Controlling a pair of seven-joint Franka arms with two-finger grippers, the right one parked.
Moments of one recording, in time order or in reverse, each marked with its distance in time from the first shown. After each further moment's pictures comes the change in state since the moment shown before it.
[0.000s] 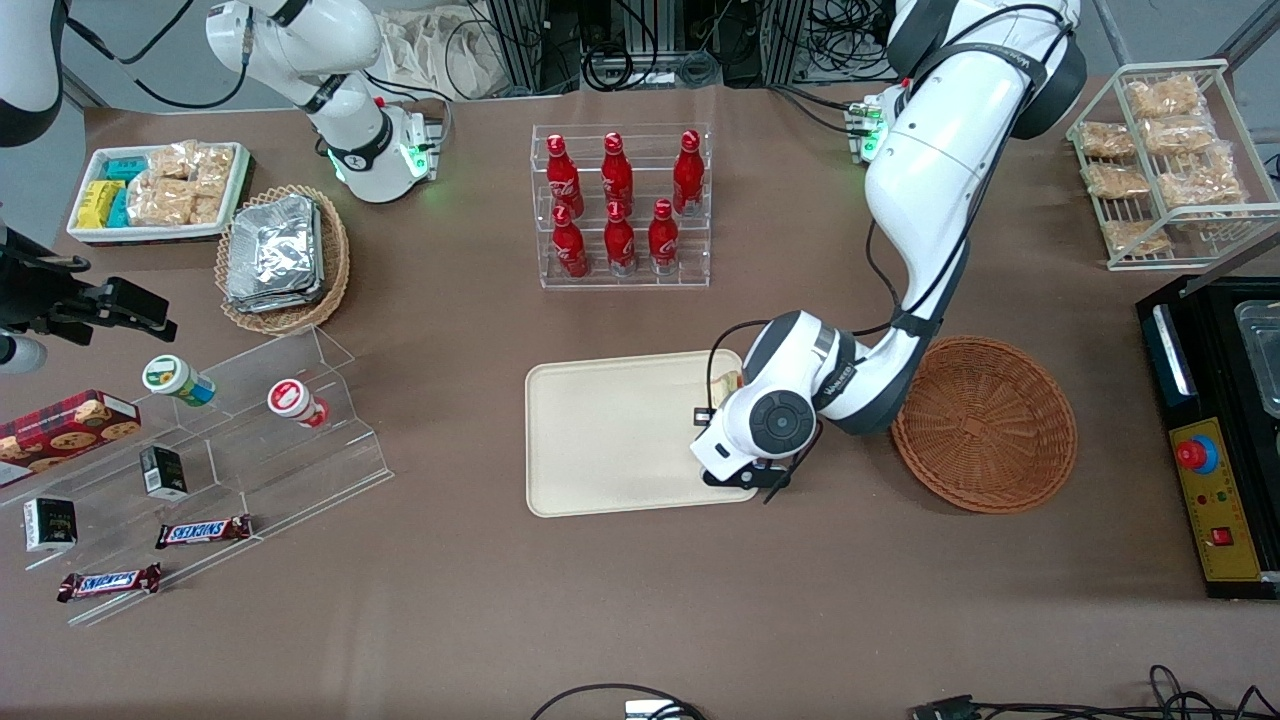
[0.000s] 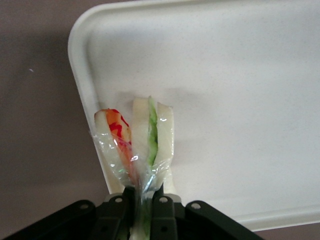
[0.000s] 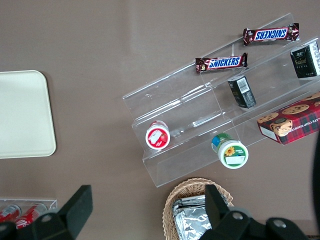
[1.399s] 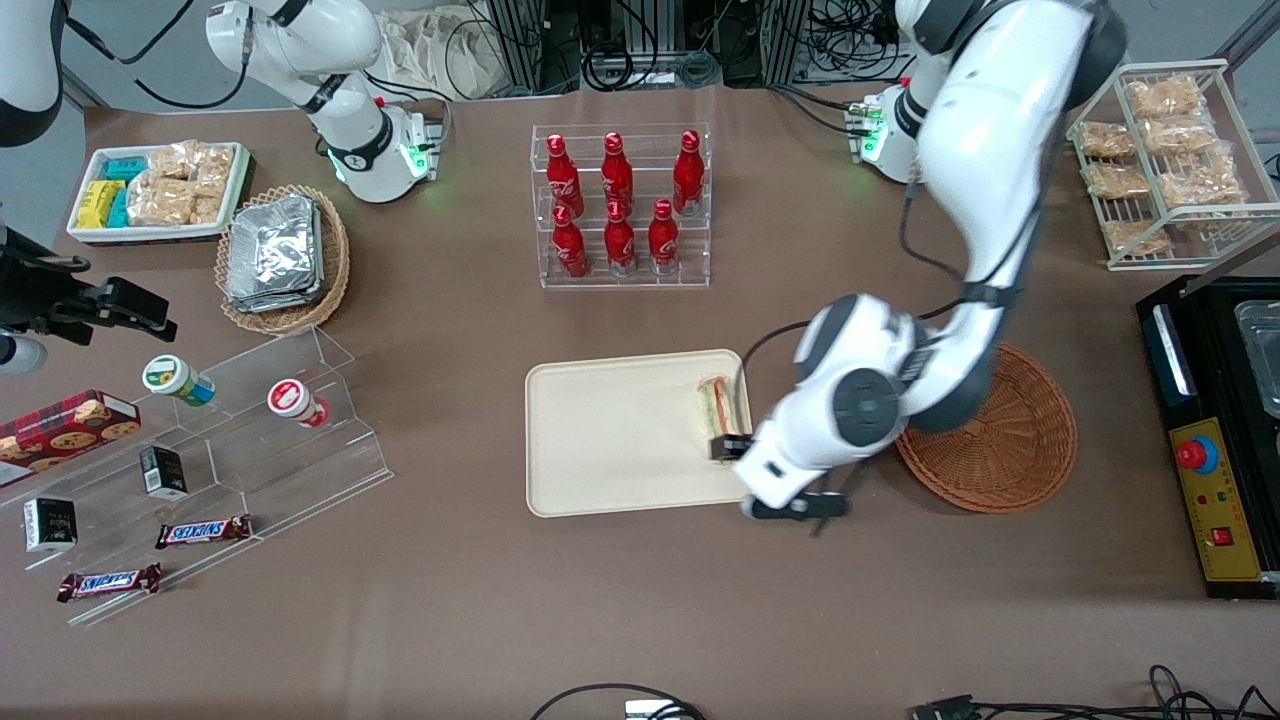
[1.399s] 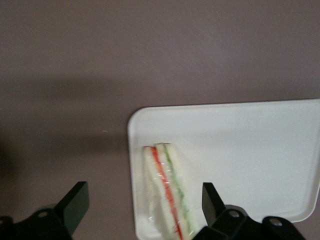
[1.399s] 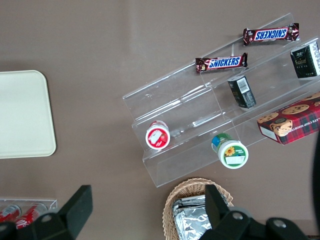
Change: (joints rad) arm 0.114 -0.159 0.009 0.074 0.000 -0.035 0.004
